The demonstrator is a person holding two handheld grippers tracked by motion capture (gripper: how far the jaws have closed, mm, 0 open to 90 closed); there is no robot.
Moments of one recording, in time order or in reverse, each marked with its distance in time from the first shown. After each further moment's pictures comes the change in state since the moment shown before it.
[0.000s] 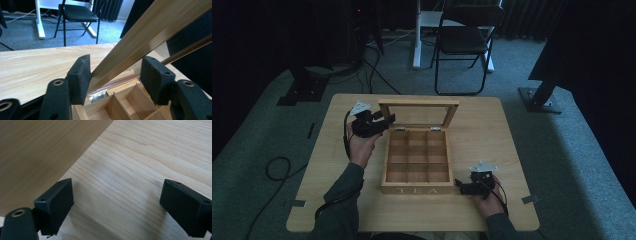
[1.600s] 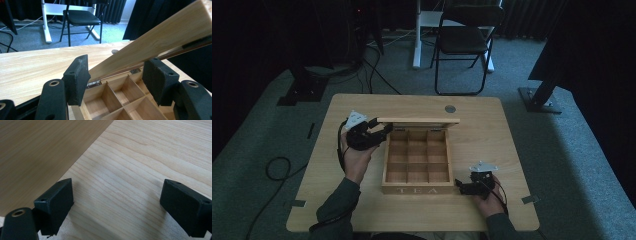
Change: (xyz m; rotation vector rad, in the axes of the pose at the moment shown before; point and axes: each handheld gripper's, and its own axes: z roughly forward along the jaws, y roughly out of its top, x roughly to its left) left arm -0.030 -0.011 -0.042 -0.027 0.041 0.047; right arm 0.000 0.000 0.000 -0.001 -0.001 -0.001
